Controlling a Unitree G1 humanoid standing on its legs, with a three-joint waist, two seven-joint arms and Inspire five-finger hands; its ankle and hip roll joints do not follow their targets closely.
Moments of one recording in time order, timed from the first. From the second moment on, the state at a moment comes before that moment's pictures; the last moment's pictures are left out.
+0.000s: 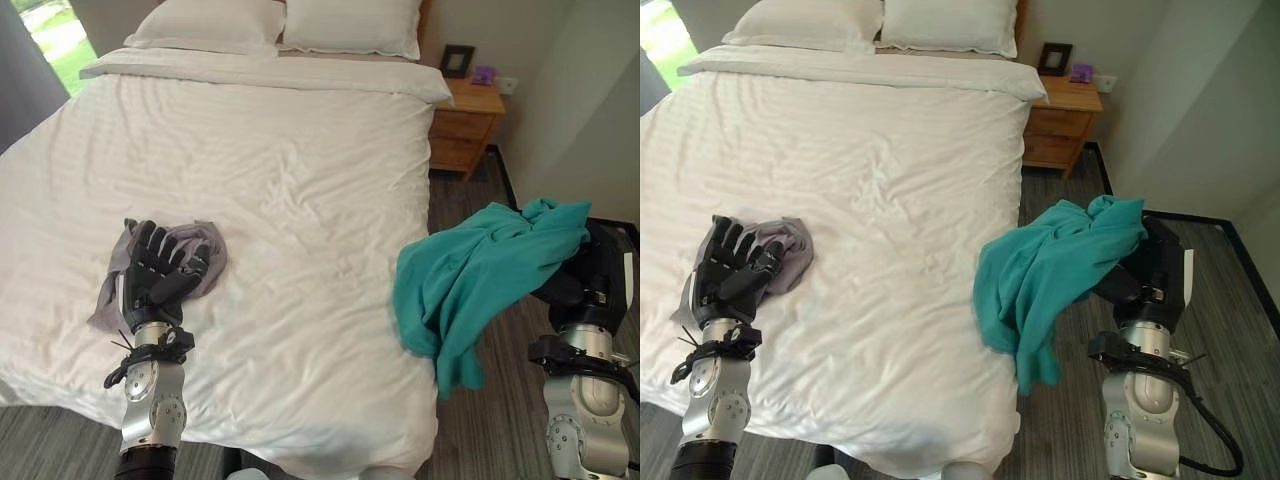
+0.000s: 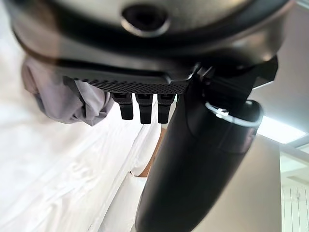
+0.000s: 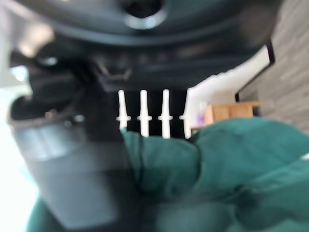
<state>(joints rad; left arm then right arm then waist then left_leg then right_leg) -0.08 0.31 0.20 0.18 -0.70 -0.23 0.08 0.08 -0.40 -0.32 -0.19 0.45 -0.15 -0.11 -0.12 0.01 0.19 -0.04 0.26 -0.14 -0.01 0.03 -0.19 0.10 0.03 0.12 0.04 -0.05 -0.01</state>
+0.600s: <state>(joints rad) -0.61 1.10 -0.11 0.25 -0.41 -0.22 0.08 0.11 -0.35 -0.27 -0.14 0.45 -0.14 -0.08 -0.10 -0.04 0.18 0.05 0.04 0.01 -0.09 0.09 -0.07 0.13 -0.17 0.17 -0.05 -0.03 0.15</state>
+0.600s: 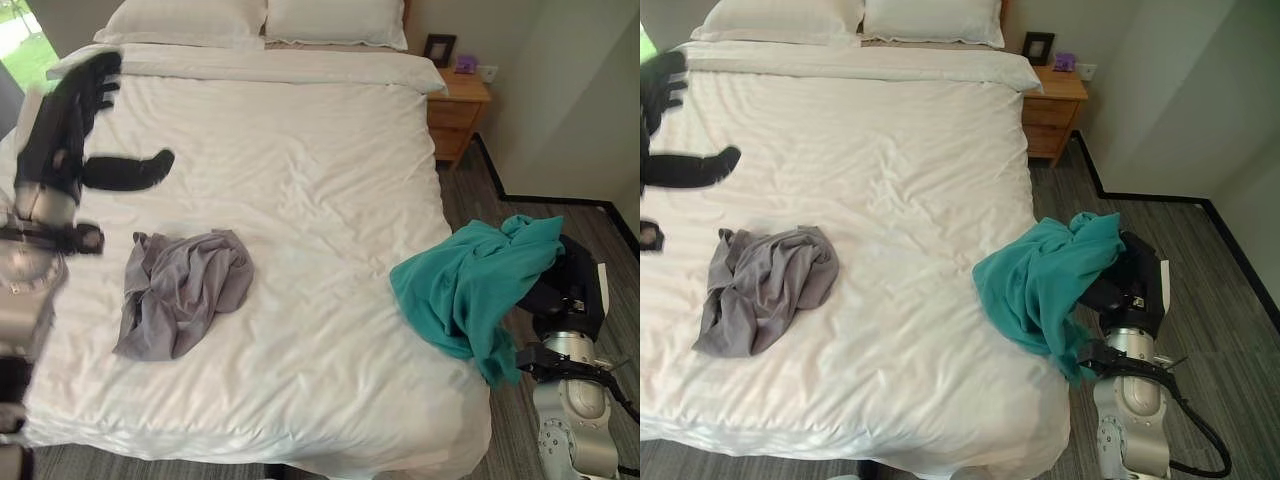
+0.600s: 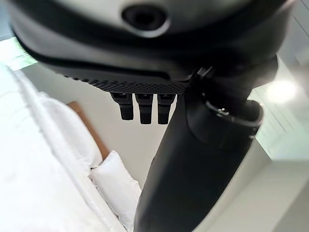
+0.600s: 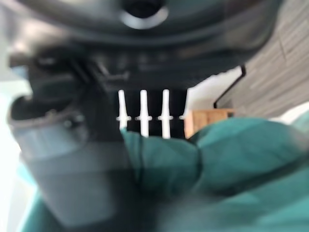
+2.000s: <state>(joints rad) -1.50 1.57 -1.17 0.15 0.13 -0.20 -0.08 0.19 -0.38 -0.28 -0.13 0.46 -0.13 -0.01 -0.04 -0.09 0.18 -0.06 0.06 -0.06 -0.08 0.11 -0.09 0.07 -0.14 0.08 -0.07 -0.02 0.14</state>
